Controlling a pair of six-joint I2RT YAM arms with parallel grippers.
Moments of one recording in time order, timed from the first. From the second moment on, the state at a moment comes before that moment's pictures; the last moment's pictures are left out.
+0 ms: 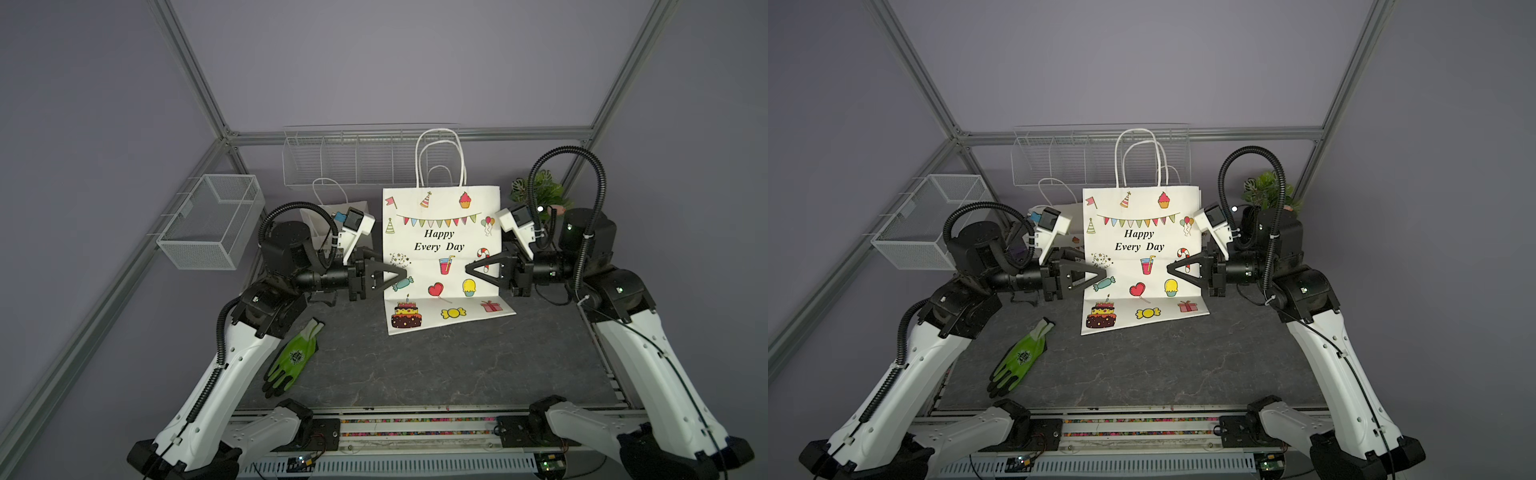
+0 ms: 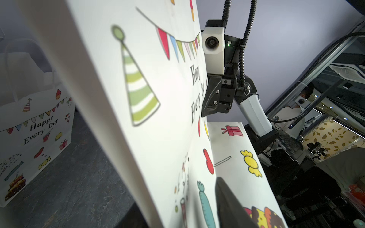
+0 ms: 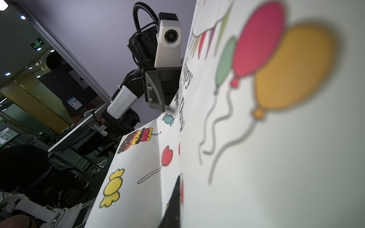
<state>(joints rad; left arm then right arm) -0.52 1.09 1.37 -0.39 1.01 -0.42 0.35 1.14 1.50 -0.67 -1.16 0.22</state>
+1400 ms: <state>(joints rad) -0.52 1.06 1.28 -0.38 1.12 -0.41 0.36 1.09 1.44 -0.66 -1.18 0.24</state>
